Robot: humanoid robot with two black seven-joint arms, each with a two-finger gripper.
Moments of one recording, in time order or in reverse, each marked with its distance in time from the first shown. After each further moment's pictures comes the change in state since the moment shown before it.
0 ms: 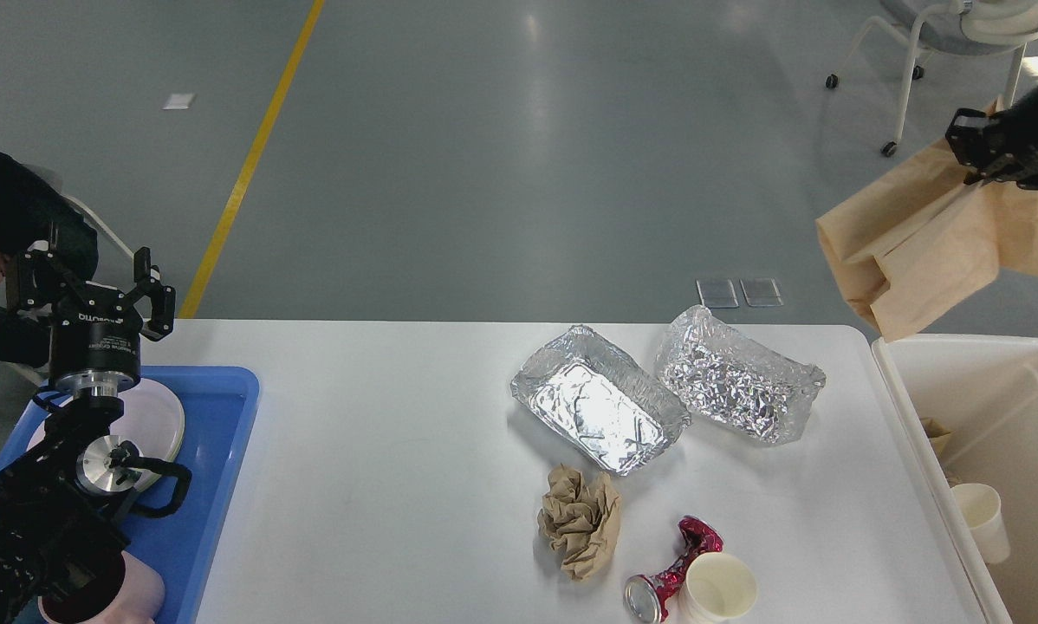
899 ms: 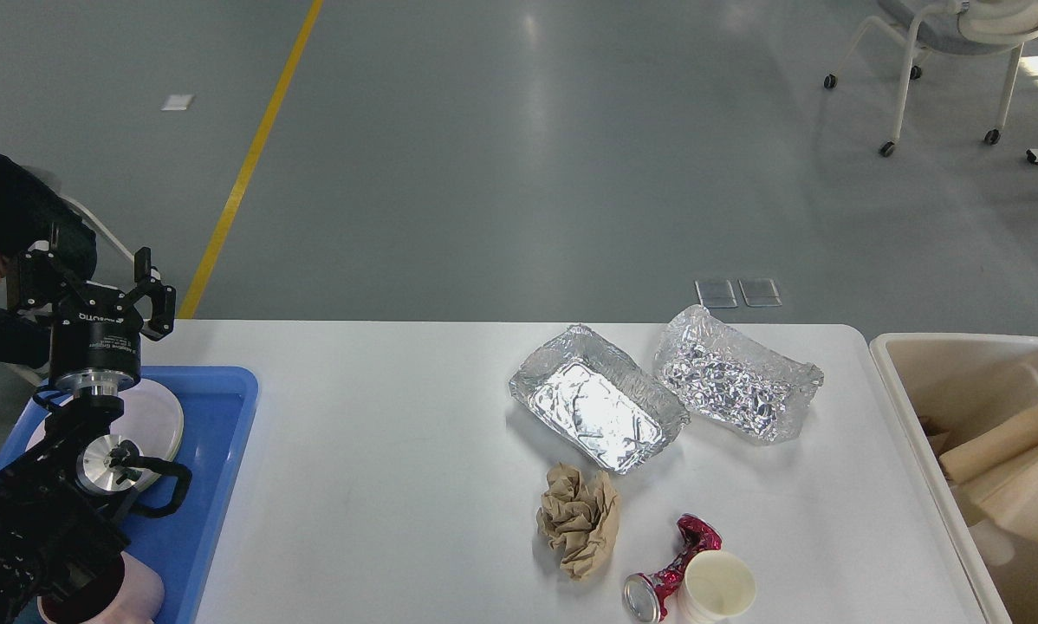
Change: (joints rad) left arm 0.000 0.000 0.000 0.000 0.000 0.000 0.000; right arm -0.697 -0.035 0.044 -0.260 -0.001 -0.446 -0.003
